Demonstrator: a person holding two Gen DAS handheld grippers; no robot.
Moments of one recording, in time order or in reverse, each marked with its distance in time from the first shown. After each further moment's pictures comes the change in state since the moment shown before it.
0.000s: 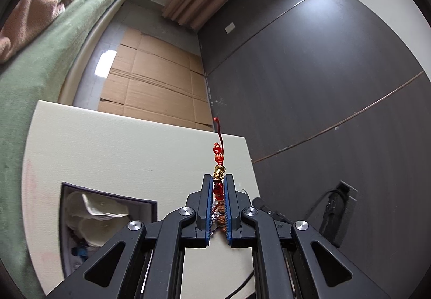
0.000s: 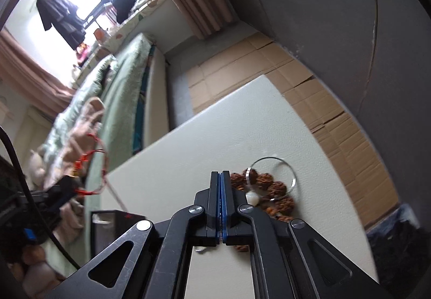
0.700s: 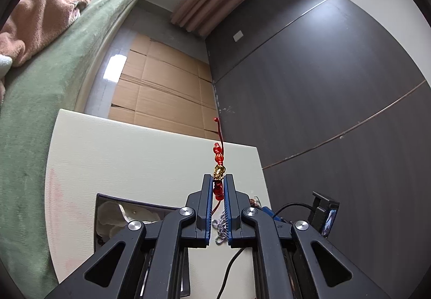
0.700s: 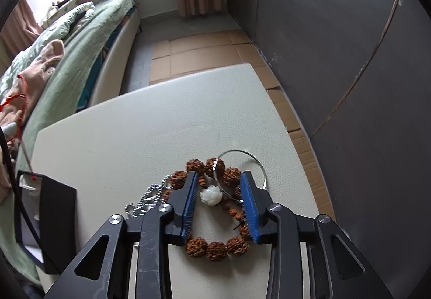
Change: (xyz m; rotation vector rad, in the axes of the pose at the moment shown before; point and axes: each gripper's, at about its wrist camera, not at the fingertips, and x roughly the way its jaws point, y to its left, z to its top) left arm -0.025 0.017 0.002 -0.018 -0.030 0.023; right arm 0.025 0.026 -0.006 -0.248 0.032 -0.341
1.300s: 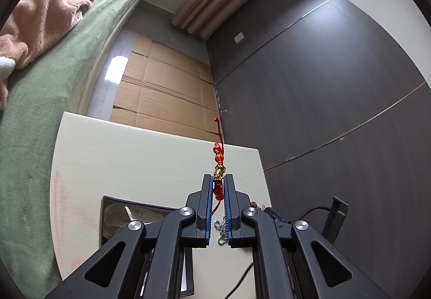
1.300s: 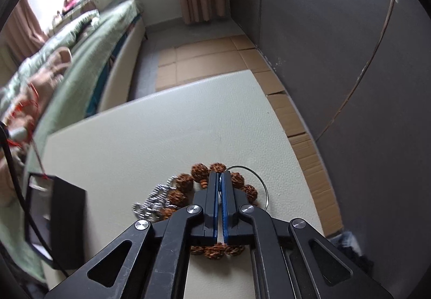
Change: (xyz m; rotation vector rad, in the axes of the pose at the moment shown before) left arm -0.007 0.002 0.008 -0.005 -0.009 0.005; right arm -0.026 -0.021 -0.006 0.069 -0.056 0.134
